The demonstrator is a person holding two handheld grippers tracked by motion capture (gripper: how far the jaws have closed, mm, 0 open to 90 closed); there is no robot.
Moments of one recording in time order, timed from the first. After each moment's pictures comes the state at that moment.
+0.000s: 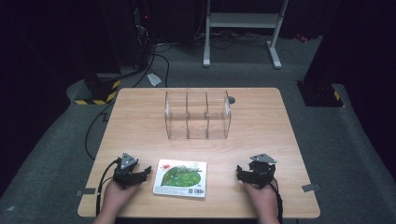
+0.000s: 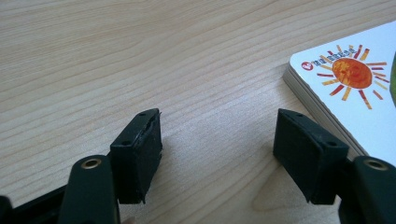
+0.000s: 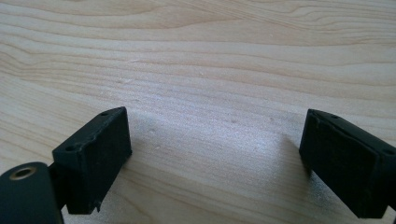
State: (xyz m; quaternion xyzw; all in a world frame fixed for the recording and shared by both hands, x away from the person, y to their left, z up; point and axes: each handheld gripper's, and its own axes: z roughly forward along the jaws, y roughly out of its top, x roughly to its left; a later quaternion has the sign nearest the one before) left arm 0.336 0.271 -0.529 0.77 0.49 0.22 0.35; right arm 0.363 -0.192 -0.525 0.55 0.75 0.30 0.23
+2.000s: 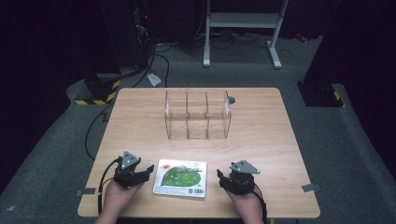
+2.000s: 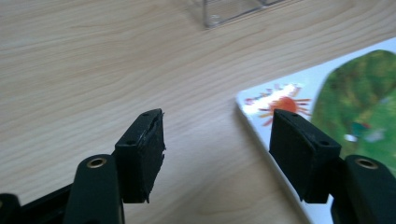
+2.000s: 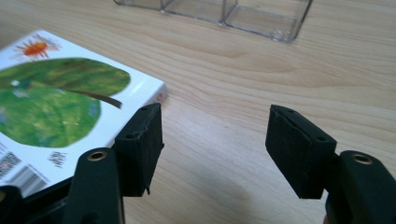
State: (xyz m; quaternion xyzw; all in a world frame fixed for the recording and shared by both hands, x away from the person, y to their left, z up) left arm 0.317 0.245 -0.495 0.76 0.48 0.22 0.37; right arm 0.319 -0.127 -0.496 0.46 0.76 0.40 0.21
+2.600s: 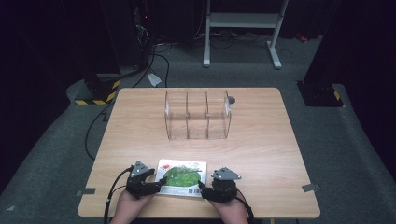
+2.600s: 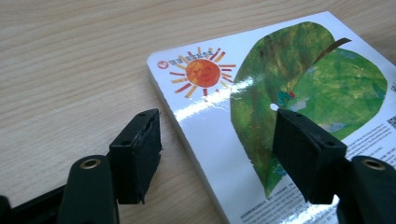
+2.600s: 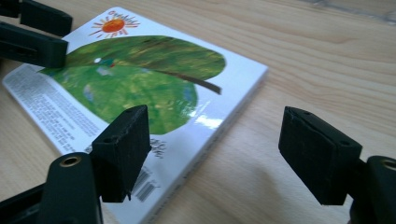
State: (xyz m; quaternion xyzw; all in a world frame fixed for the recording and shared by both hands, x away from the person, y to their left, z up) left arm 0.307 0.221 -0.522 0.77 0.47 0.14 0.40; right arm 0.304 -0.079 -0.512 0.42 0.80 0.40 0.15
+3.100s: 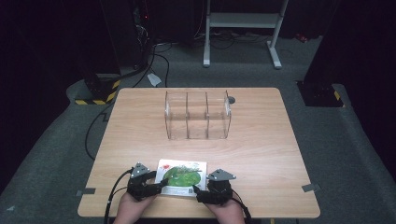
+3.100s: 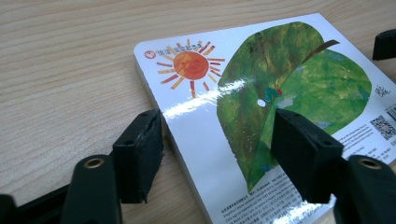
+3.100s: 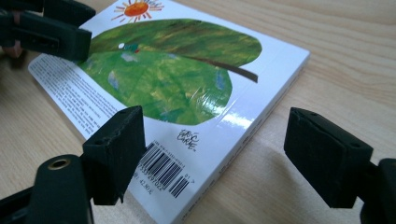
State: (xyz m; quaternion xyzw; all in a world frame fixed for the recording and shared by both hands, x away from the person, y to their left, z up) left arm 0.304 0.221 -0.525 0.76 0.49 0.12 0.41; right arm 0.302 -0.070 -0.517 0.41 0.81 0.40 0.12
